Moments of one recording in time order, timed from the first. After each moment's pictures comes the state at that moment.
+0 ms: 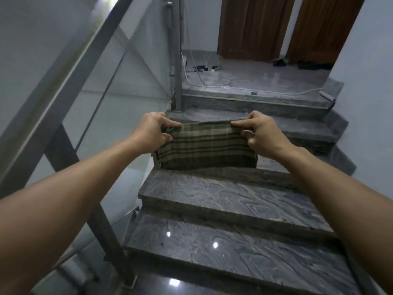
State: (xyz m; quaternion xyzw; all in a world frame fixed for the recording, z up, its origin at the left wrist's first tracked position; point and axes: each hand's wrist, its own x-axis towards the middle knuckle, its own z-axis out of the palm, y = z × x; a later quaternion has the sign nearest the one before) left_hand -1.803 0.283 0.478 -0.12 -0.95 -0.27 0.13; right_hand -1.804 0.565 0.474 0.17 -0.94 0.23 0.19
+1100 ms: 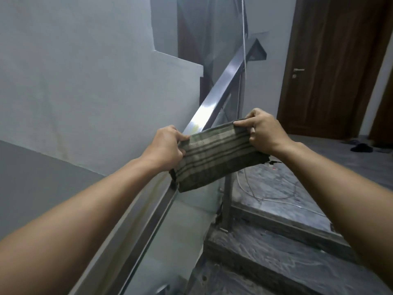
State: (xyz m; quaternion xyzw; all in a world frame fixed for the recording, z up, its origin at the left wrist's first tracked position) left_hand -2.139 0.198 0.866 0.03 -0.93 -0.22 0.30; right_hand -2.249 0.421 0.888 0.31 -0.88 0.24 0.28
